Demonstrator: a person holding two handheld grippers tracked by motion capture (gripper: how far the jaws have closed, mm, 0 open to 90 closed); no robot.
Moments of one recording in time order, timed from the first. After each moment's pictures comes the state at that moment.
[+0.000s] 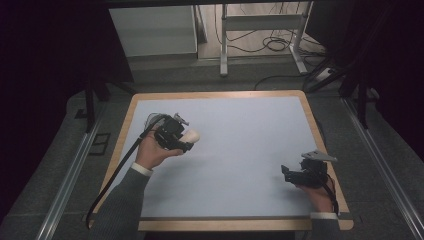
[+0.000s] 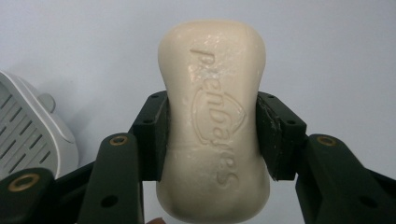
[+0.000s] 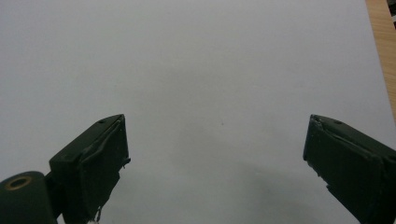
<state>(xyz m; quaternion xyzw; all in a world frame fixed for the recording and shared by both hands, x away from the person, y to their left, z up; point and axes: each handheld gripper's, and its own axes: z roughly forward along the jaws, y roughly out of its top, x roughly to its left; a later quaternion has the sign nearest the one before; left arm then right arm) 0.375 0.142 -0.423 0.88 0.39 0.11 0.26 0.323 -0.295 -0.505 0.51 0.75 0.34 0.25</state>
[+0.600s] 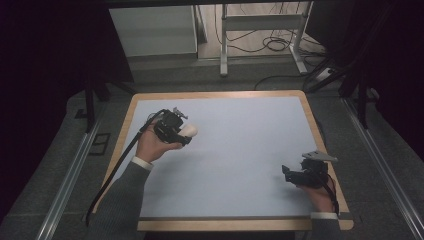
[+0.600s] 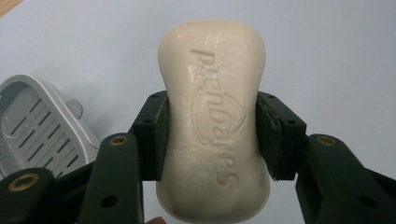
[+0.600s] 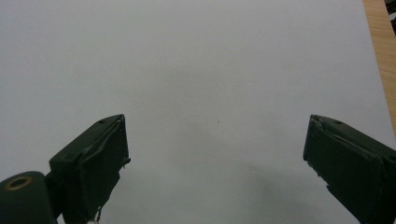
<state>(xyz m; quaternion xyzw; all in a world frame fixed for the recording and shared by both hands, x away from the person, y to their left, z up) 0.392 0.146 -0.420 0.87 0.40 0.12 0.25 0.323 -0.296 -0.506 0.52 0.75 0.34 0.25</state>
